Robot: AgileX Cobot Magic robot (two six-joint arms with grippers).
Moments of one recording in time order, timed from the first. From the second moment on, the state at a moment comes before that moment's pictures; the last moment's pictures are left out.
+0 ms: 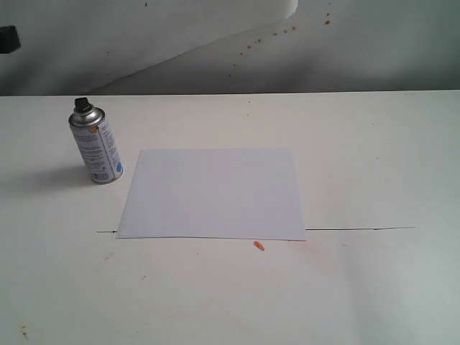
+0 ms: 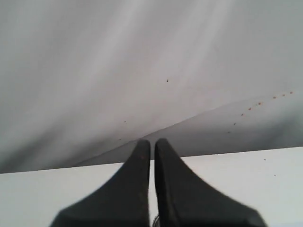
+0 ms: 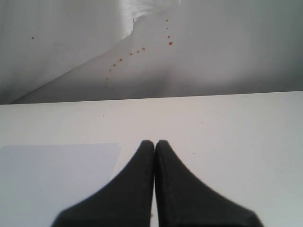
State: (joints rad) left arm -0.21 1.18 -0.79 0.29 -0.13 -0.29; right arm -0.09 0.50 -0.30 1.15 0.25 -1.07
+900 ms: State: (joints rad) left arm -0.21 0.48 -0.79 0.31 0.34 -0.30; right arm -0.09 0.50 -0.30 1.15 0.25 -1.07
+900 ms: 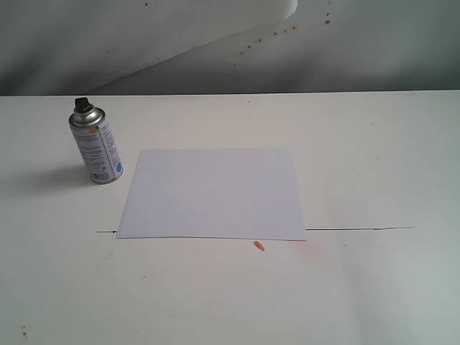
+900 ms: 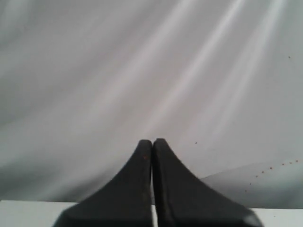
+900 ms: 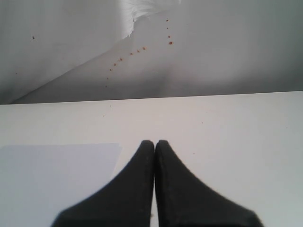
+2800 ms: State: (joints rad) left arm -0.21 0.00 0.00 -0.05 0.35 0.05; right arm -0.09 0.50 -0.30 1.15 0.25 -1.07
